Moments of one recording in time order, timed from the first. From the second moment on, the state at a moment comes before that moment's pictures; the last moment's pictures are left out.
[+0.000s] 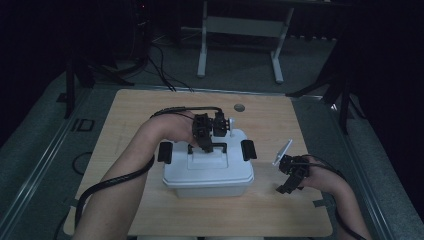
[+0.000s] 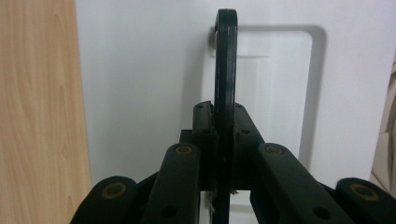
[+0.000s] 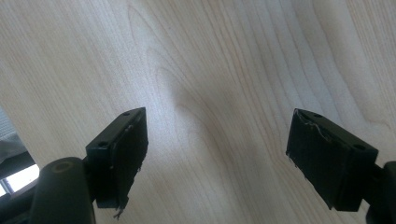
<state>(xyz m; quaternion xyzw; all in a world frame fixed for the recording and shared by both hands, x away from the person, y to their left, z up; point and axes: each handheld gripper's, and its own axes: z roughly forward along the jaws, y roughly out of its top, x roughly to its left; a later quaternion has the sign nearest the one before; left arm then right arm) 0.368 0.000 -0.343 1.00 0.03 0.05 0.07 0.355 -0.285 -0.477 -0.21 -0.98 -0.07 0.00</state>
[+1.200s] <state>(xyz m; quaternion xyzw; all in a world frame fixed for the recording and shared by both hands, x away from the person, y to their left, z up) 0.379 0.008 -0.353 0.99 0.07 0.03 0.10 0.353 -0.285 -0.482 -0.21 -0.98 -0.07 0.01</state>
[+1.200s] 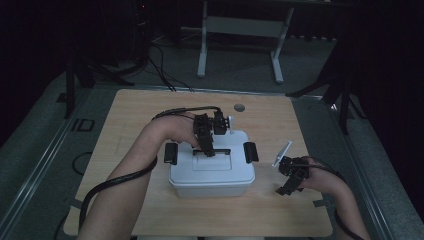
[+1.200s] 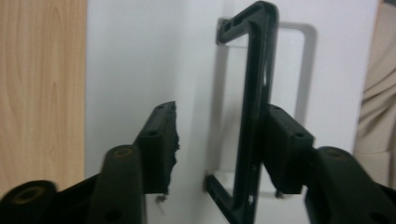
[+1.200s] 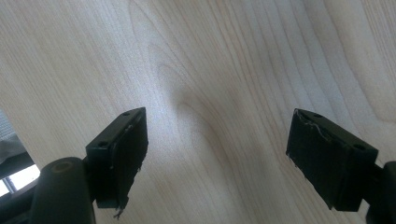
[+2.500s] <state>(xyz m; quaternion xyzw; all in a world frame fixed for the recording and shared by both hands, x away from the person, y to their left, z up) 0.355 0.137 -0.356 0.97 0.17 0.02 0.16 0.352 -0.280 -0.476 -0.21 -0.97 -0.07 0.00</state>
